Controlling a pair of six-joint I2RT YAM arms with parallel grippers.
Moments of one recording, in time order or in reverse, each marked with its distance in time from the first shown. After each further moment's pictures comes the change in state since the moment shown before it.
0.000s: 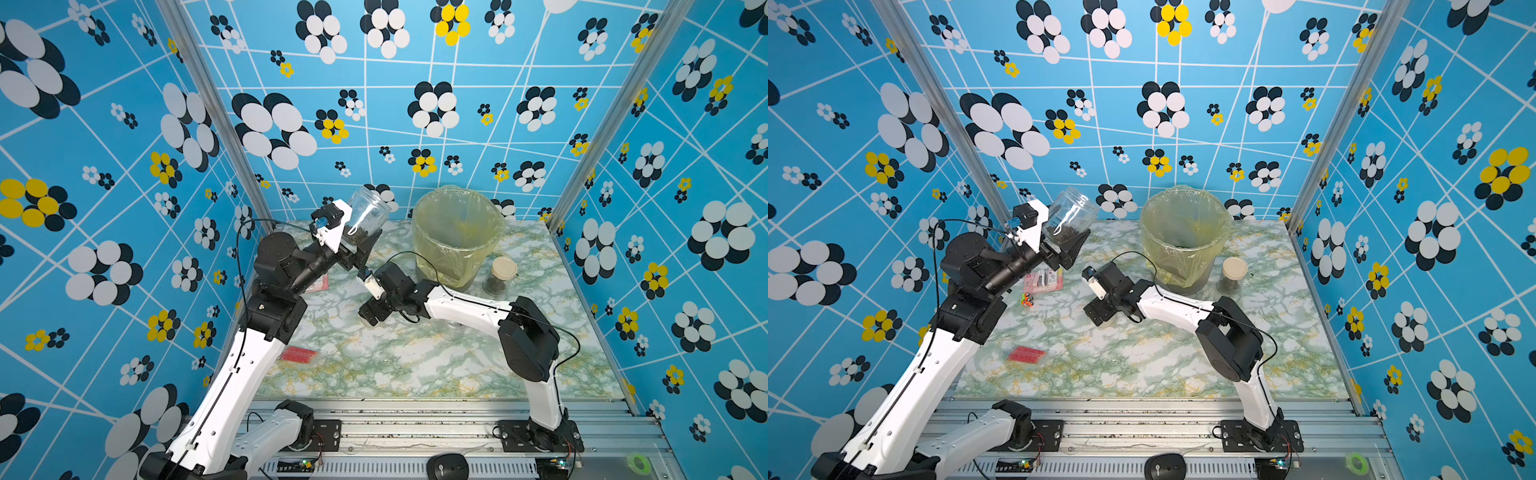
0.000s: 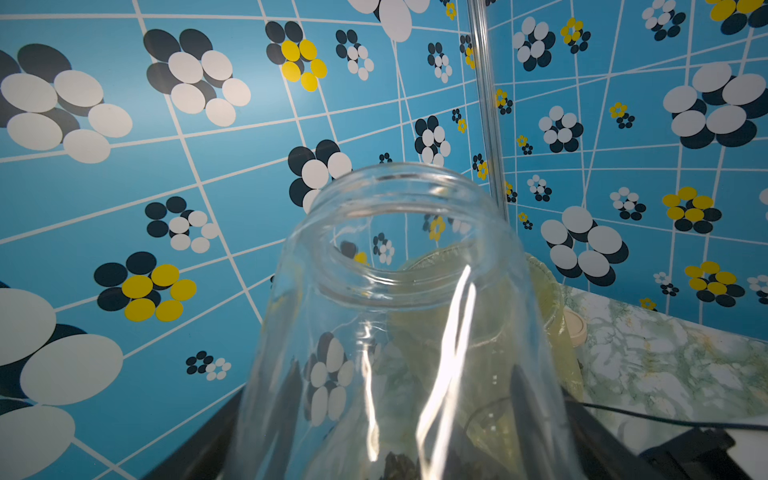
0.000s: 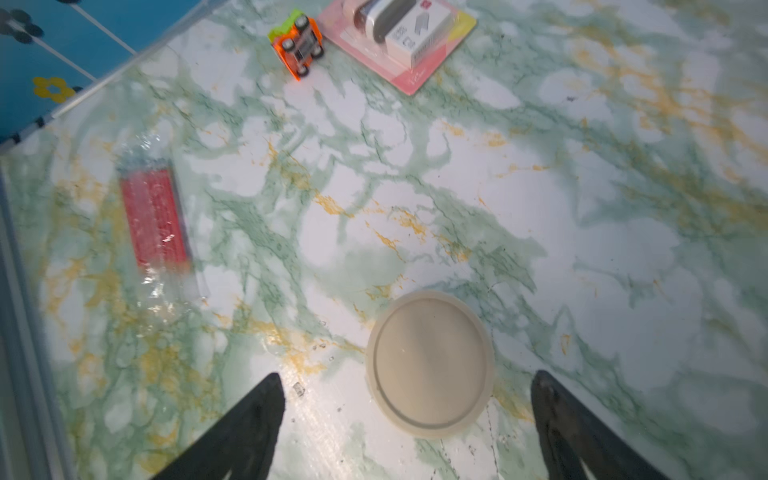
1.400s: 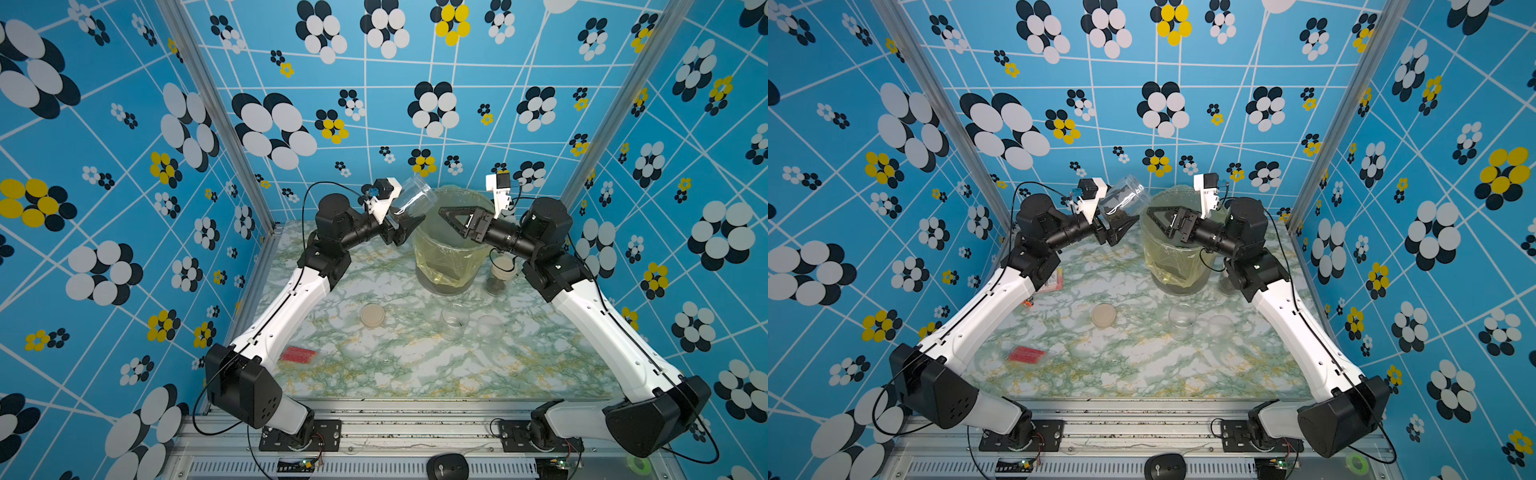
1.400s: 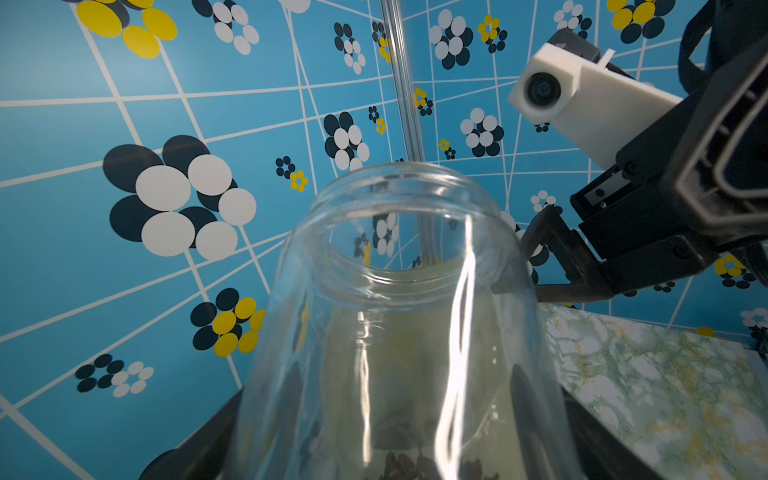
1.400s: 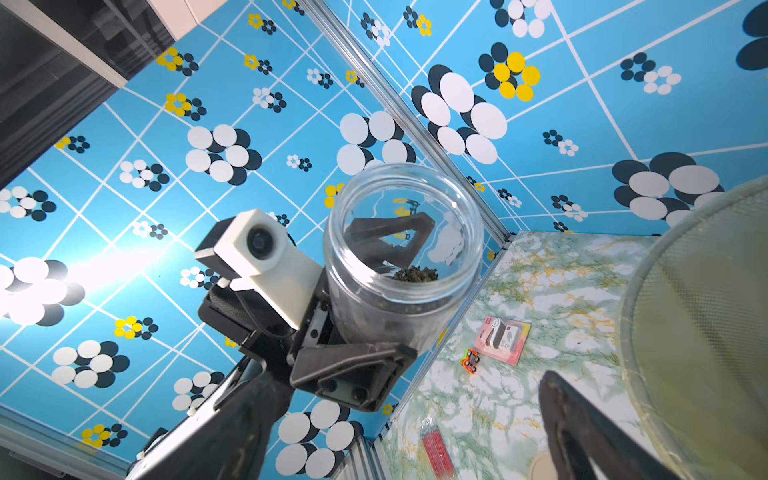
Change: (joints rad) left arm -0.098 0.475 0.249 0.215 0.211 -0.058; right arm -0.515 -0.661 -0.167 0.349 -0.538 0.721
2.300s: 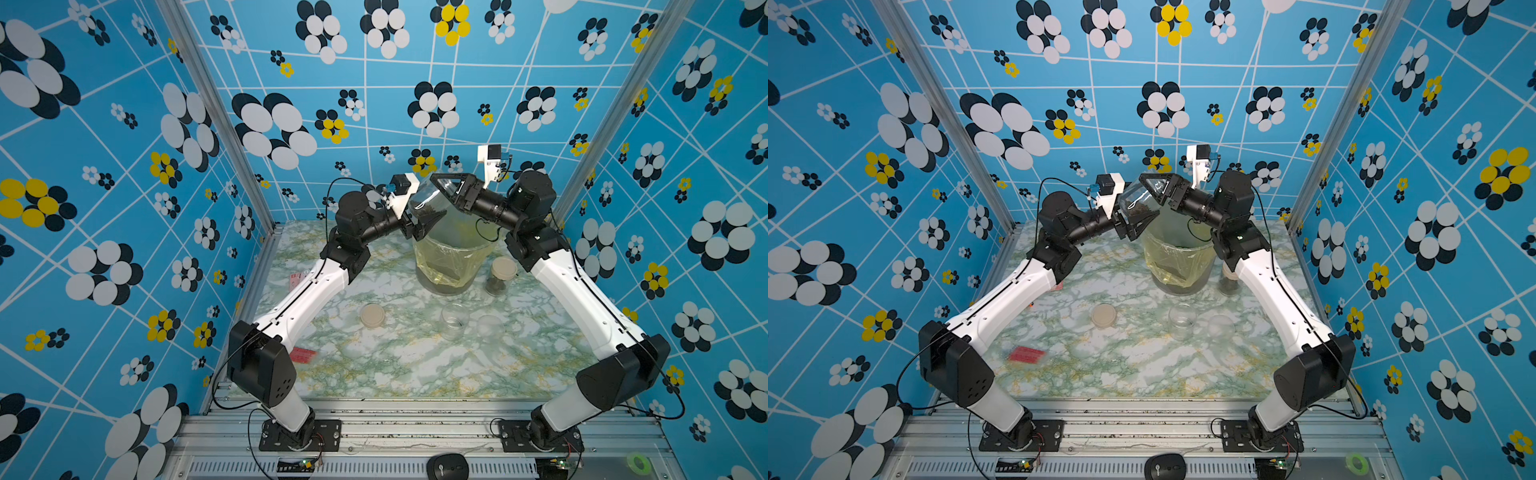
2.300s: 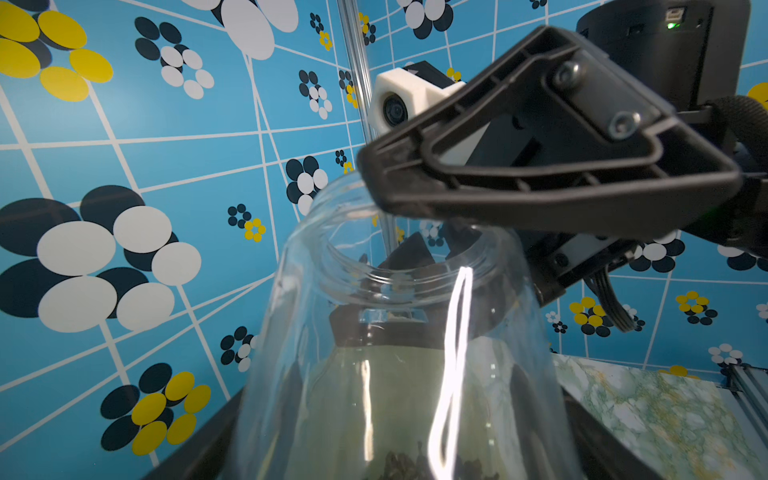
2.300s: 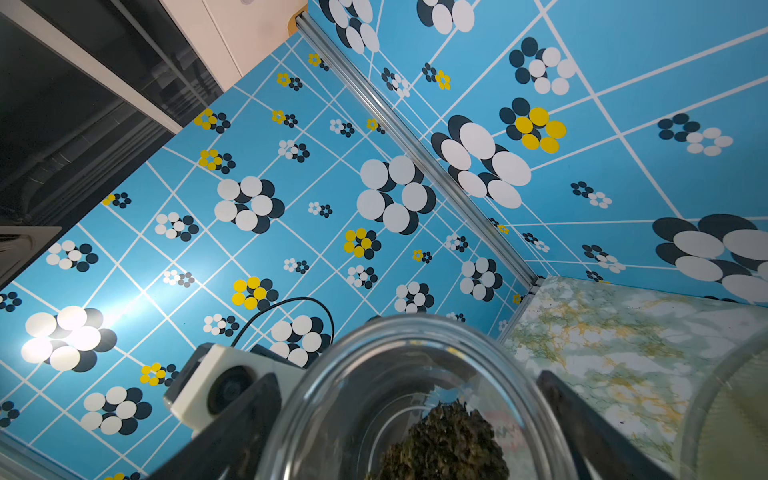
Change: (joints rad) left arm -0.075 0.131 0.084 0.161 0.028 -0.075; right arm -0.008 0.252 0.271 0.091 -0.017 0.102
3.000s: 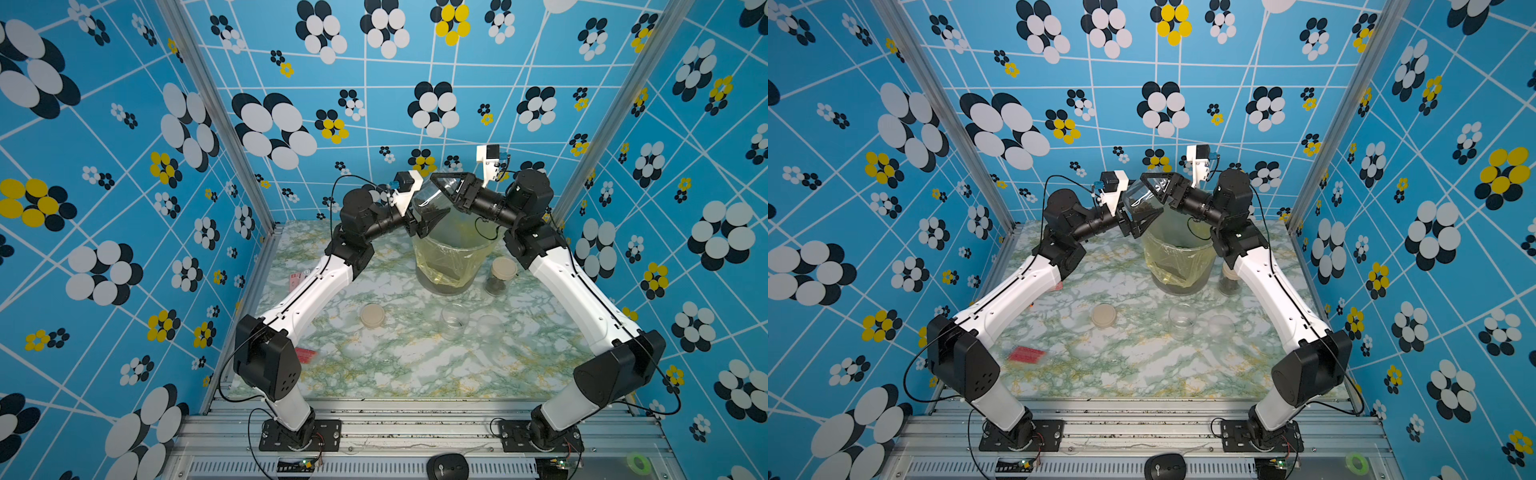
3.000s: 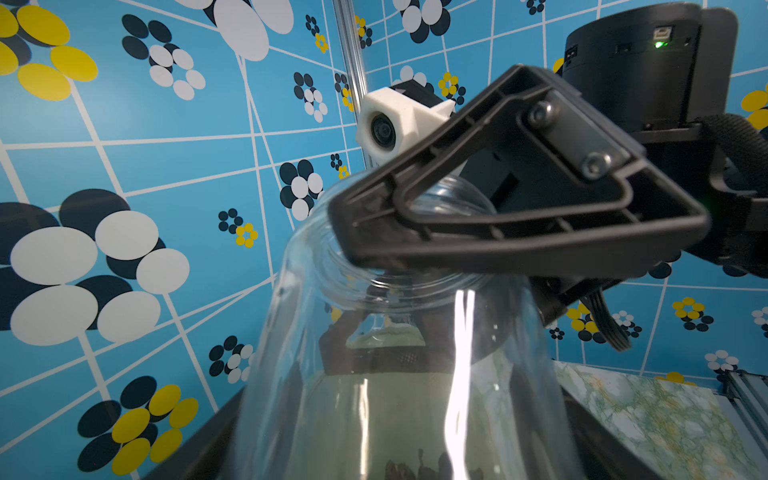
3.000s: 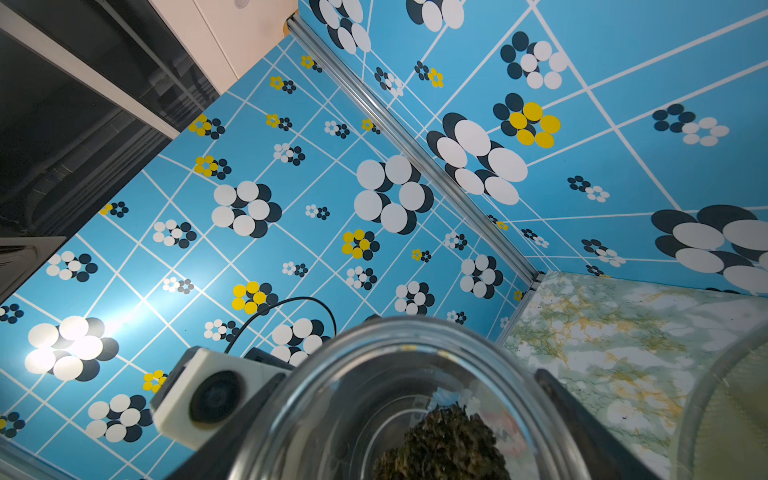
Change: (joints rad) left arm -0.008 0.040 0.042 0.023 0.008 -0.019; right arm -0.009 0.016 0.010 0.005 -0.011 0.028
